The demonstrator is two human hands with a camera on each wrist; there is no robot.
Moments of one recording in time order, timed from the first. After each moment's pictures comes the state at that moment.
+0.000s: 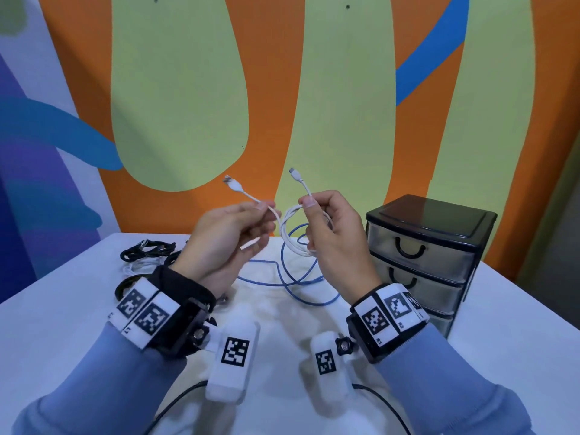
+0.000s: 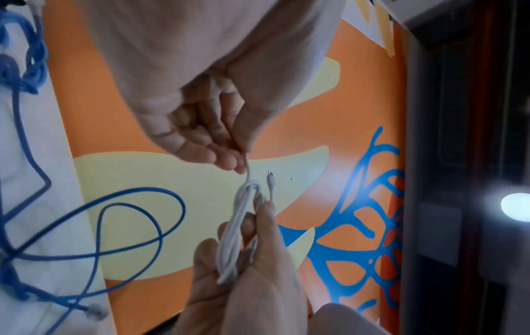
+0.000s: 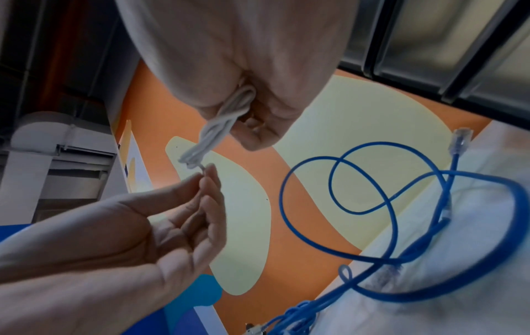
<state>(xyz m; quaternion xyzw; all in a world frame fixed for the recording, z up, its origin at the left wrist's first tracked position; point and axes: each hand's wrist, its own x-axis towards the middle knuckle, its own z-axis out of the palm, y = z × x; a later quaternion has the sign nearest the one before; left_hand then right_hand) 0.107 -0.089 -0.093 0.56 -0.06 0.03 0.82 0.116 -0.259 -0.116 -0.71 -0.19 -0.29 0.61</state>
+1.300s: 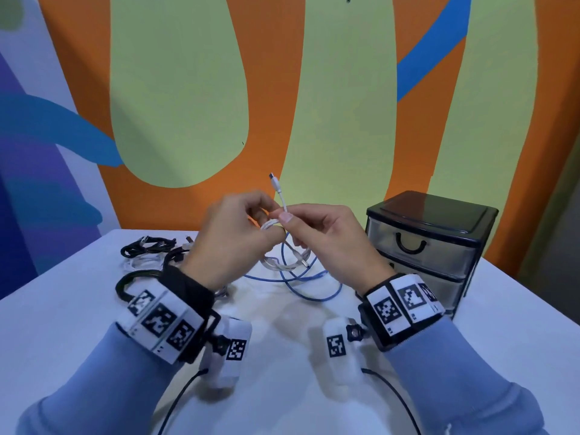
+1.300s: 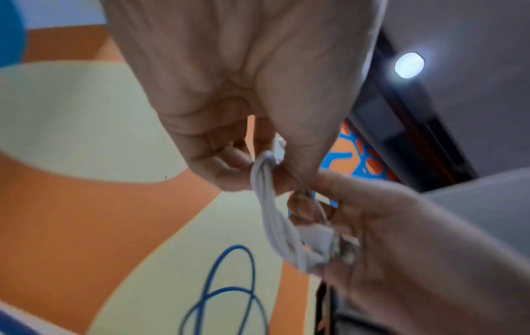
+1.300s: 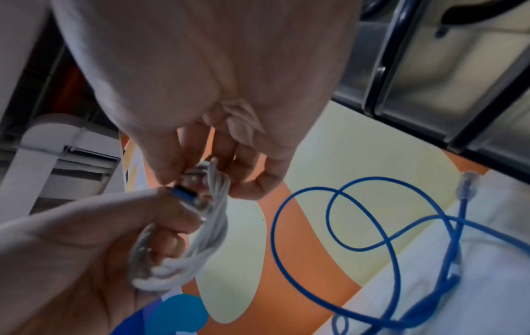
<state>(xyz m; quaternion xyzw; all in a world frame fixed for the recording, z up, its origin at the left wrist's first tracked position) 0.097 -0.088 -0.092 0.83 -0.19 0.25 0.47 0.108 -0.270 -0.107 -0.73 -0.30 -0.16 0.60</state>
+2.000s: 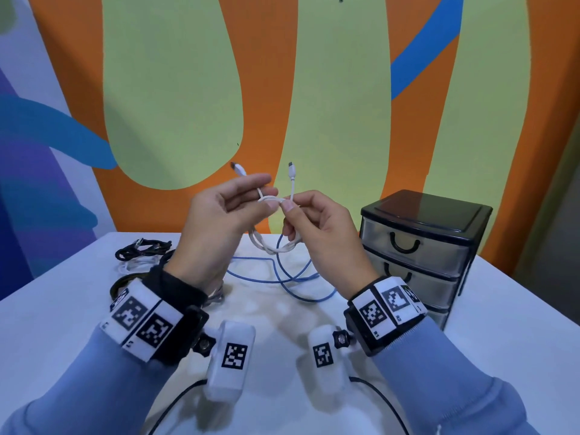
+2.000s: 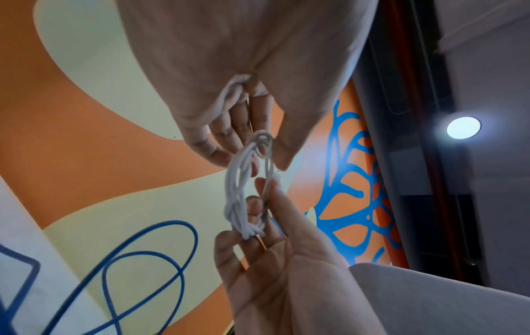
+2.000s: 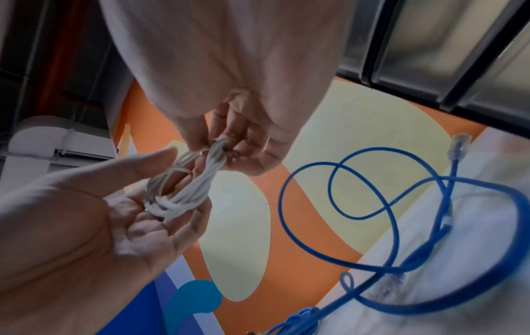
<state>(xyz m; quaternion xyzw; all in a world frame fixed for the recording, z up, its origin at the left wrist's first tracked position) 0.096 -0.095 -0.089 0.64 -0.17 0.18 0.72 0.117 -0.261 -0.115 -0.68 -0.25 -0.20 0.66</state>
